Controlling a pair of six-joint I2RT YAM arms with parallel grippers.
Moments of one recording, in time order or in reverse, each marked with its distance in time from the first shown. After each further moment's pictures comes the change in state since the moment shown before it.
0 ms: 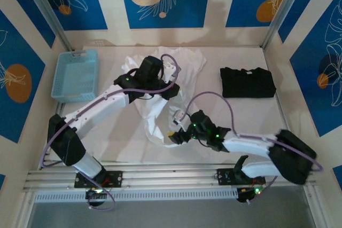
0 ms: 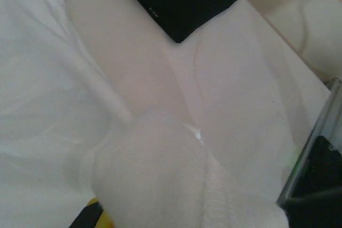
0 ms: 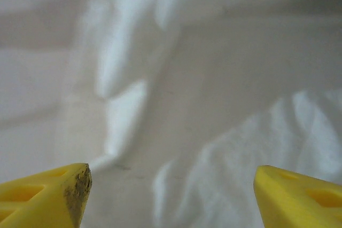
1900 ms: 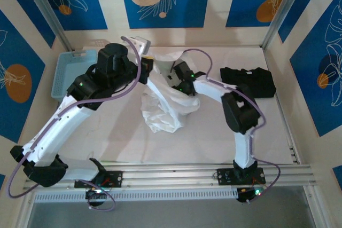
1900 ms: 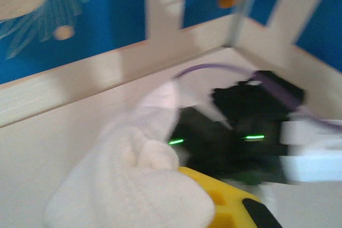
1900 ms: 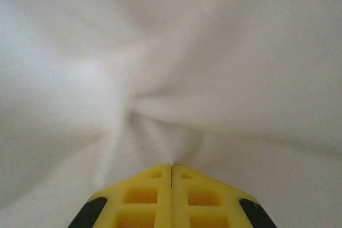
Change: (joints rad) left arm 0.028 -0.282 0.174 -0.121 -0.478 0.073; right arm -0.333 0.645 1.008 -0.841 -0.031 0.112
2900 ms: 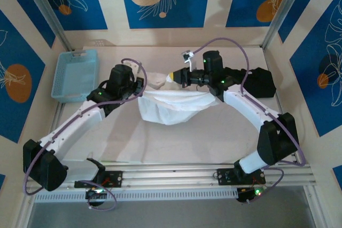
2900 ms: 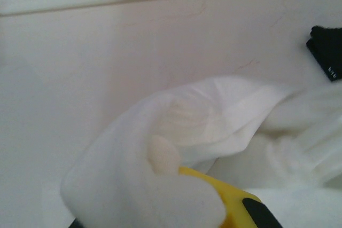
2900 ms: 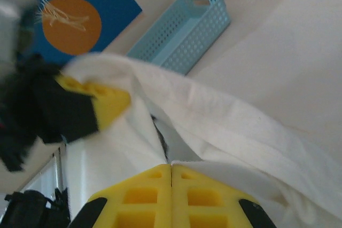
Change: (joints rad) left arm 0.172 -0.025 -0.554 0.312 0.020 -0.091; right arm -0.097 -0.459 -0.248 0.477 -0.587 0.306
